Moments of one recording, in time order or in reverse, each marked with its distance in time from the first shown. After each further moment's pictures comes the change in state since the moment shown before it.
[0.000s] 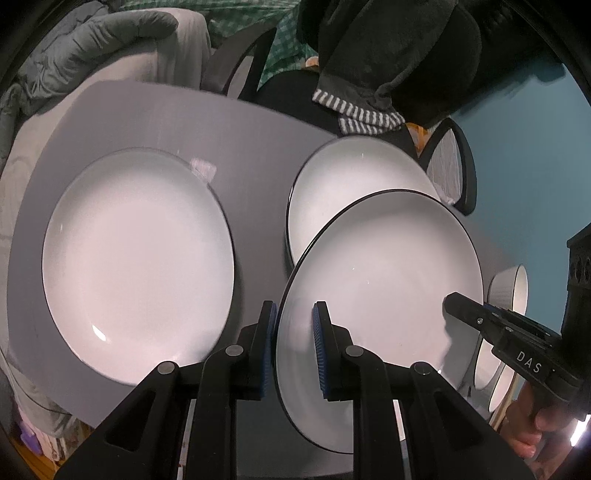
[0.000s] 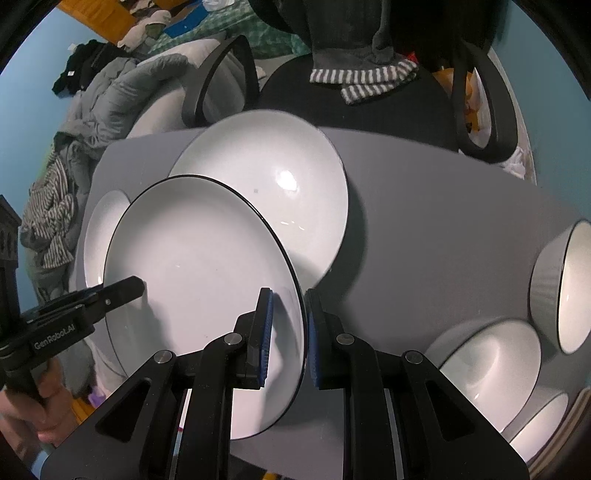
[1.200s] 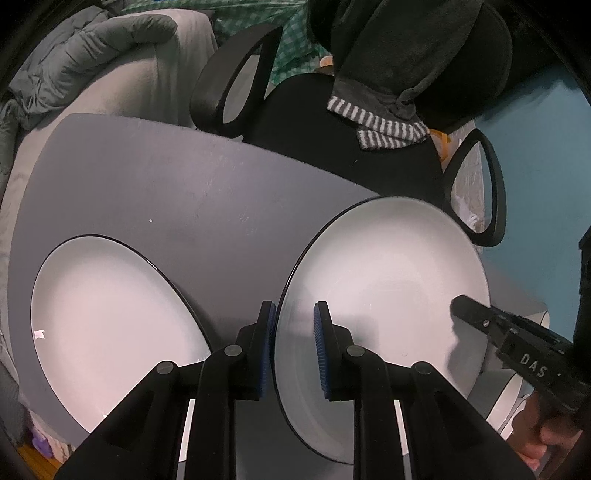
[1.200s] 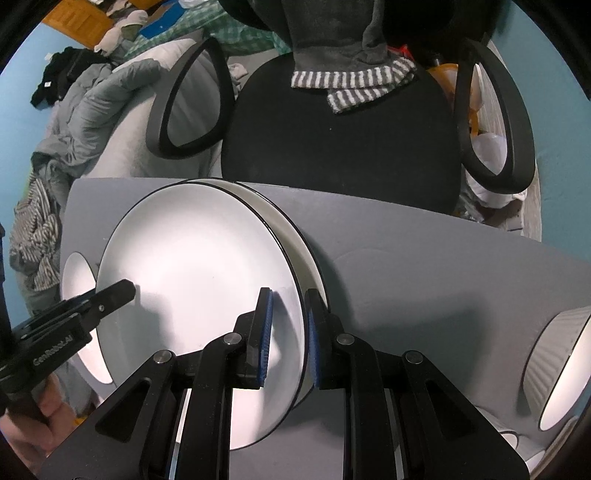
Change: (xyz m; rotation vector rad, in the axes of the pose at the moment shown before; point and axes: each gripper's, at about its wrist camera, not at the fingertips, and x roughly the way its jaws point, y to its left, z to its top) left arm 0.037 -0.025 0.070 -0.011 0.025 0.078; right arm 0.031 -0.017 0.066 0.040 0.042 -0.035
